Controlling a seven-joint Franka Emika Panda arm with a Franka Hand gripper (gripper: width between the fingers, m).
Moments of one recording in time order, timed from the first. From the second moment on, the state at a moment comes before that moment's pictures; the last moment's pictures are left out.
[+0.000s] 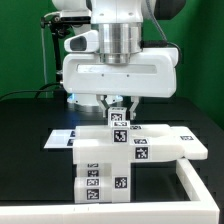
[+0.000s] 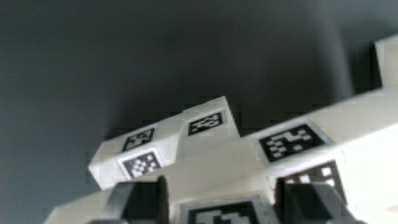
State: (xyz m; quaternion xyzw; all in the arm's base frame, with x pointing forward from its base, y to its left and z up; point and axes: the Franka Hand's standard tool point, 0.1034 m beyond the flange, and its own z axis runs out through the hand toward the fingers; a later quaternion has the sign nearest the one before) arm 0.509 0.032 0.109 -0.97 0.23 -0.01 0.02
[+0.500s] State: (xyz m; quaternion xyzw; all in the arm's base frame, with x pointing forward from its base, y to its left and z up) arm 0.511 0.034 0.109 -0.91 0.41 0.00 0.04
